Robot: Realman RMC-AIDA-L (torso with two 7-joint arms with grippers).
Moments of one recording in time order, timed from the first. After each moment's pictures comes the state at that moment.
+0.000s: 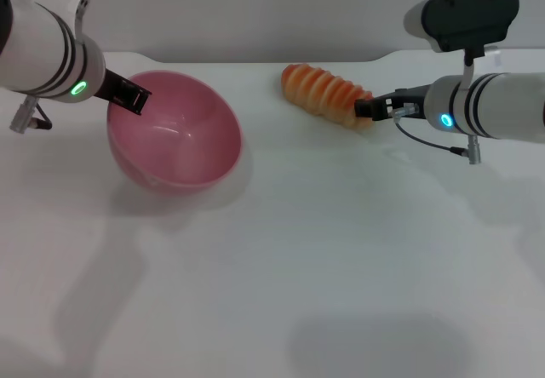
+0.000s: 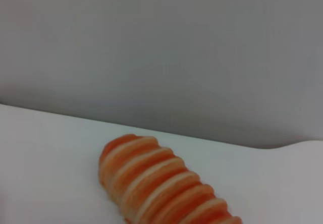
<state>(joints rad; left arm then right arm) -0.57 -2.06 1.65 1.51 -0.09 -1.26 0.04 0.80 2.08 -1.67 -0.57 0.73 0.36 -0.24</state>
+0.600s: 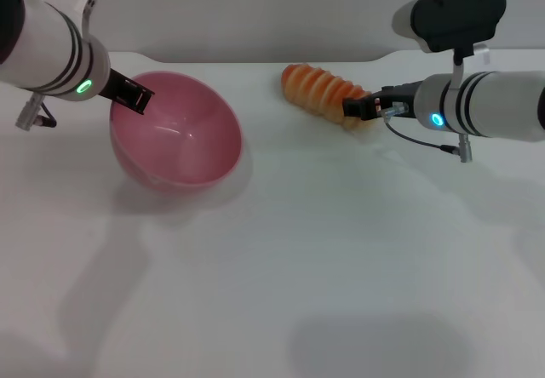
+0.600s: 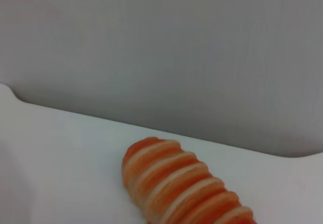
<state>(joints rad) -0.60 -2.06 1.64 1.46 -0.09 -1.24 0.04 0.82 2.08 -1.67 -0.54 0.87 0.34 -0.39</state>
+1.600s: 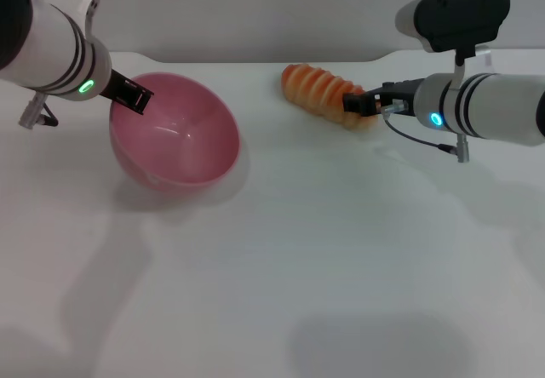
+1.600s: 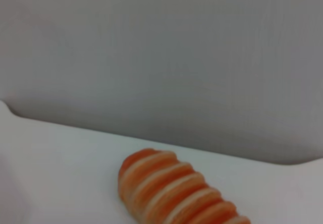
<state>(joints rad) -0.62 -2.06 1.64 1.40 -0.09 -1.21 0.04 0.82 2.08 -1.69 -0.52 0.94 0.28 -0.42</state>
